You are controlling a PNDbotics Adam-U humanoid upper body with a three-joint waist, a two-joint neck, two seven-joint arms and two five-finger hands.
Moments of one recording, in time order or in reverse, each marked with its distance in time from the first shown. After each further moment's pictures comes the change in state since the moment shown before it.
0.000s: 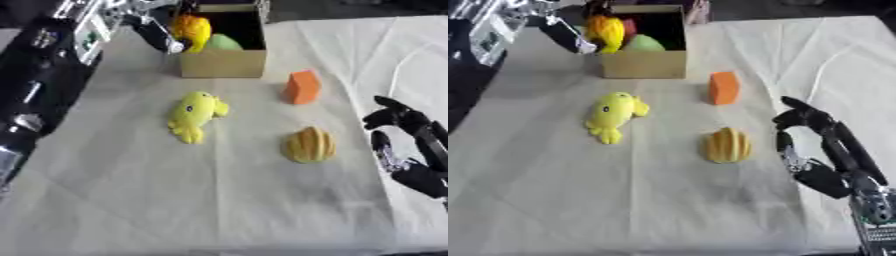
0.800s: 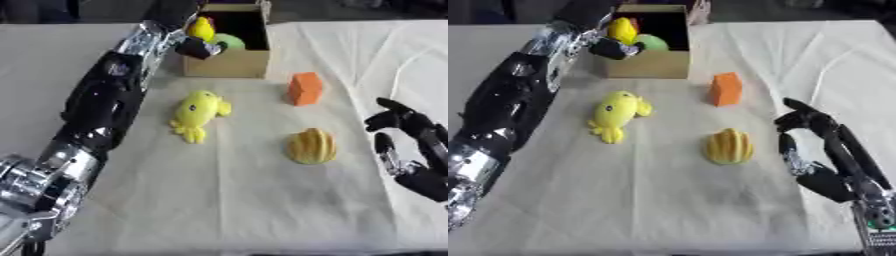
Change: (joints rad) left arm -0.018 -0.046 0.037 0.066 -0.072 0.045 0.151; right arm -0.008 0.008 0.004 0.000 -0.008 0.000 0.013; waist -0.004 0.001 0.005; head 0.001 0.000
